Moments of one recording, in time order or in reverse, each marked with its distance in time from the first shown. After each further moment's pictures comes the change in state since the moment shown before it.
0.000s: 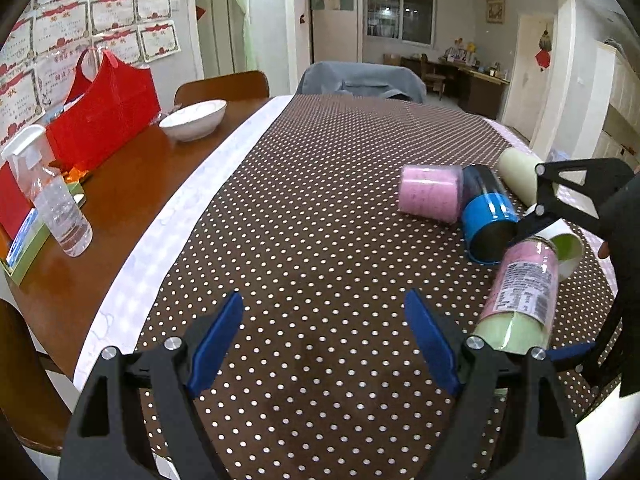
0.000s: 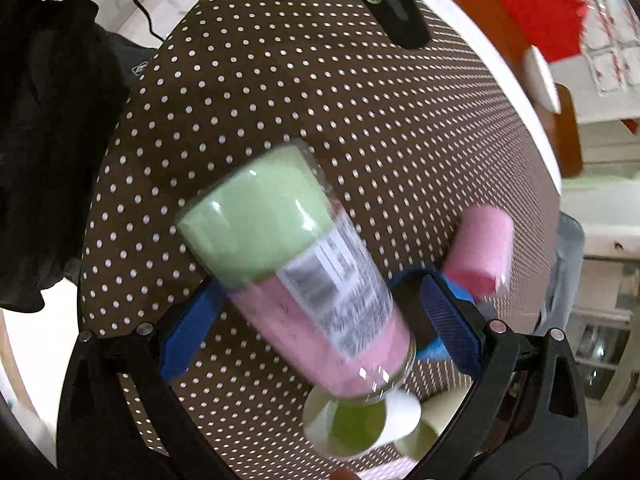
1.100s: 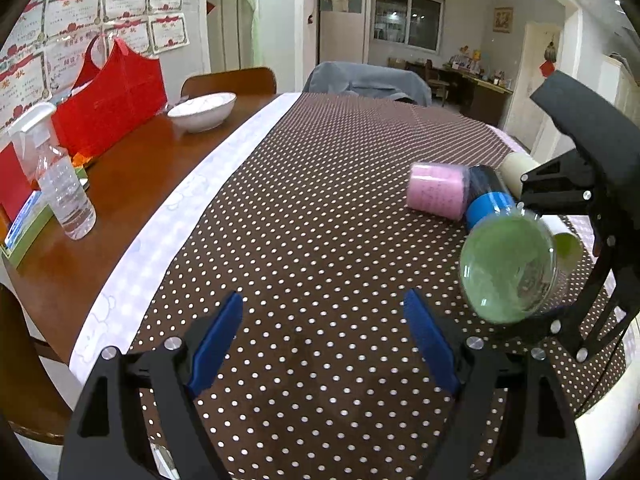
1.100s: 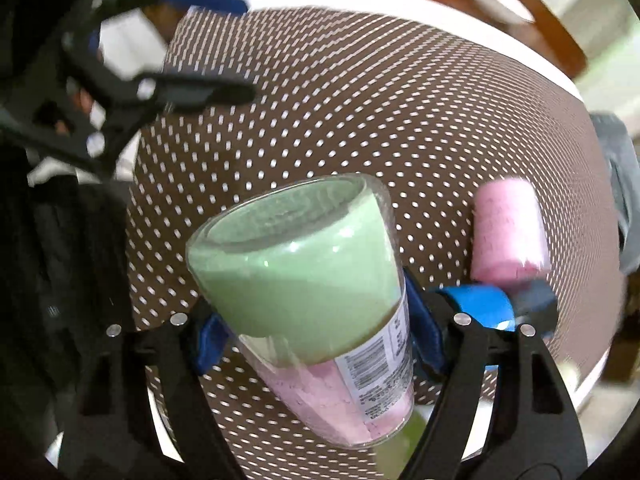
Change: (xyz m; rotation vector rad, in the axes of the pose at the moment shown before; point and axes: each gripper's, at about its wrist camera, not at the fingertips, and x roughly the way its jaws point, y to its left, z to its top) left arm -0.010 0.009 -0.012 -0.029 -0.020 -0.024; right arm -0.028 -0.059 -0.011 0.543 -0.186 0.211
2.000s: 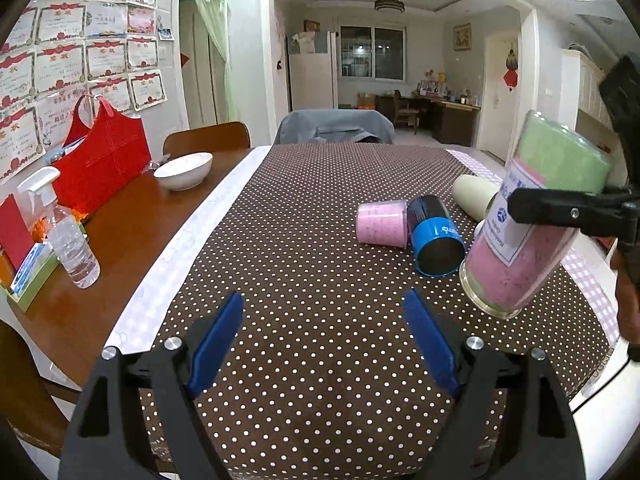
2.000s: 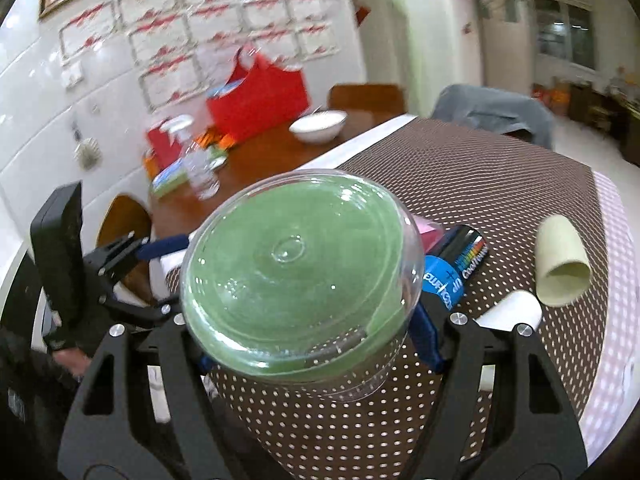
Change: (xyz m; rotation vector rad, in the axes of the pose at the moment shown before) left arm -0.058 -0.030 -0.008 0.100 -0.160 -0.043; right arm -0.090 0.015 -0.076 0.703 -0.712 -0.152
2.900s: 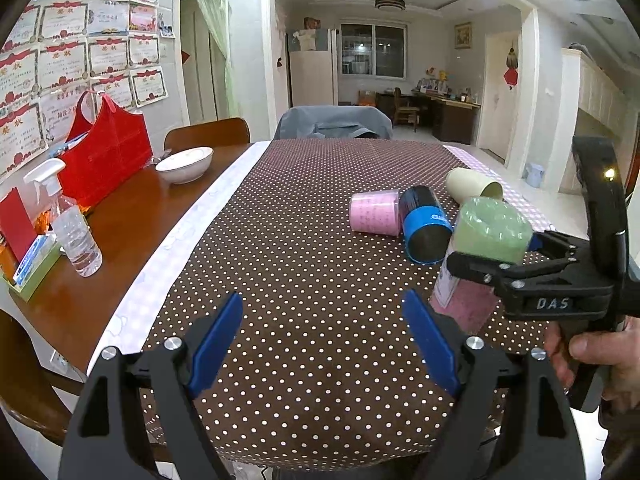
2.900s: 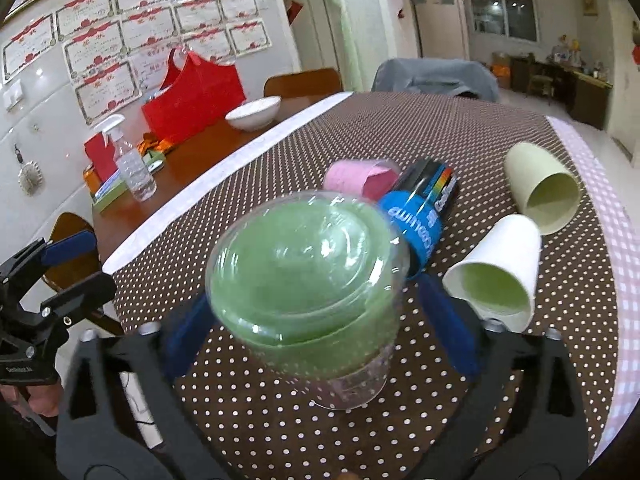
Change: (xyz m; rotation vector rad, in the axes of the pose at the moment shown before) left arm -0.015 -0.008 -0.011 0.002 0.009 0.002; right arm 0.040 -0.017 -0.044 0.112 -0.003 -0.171
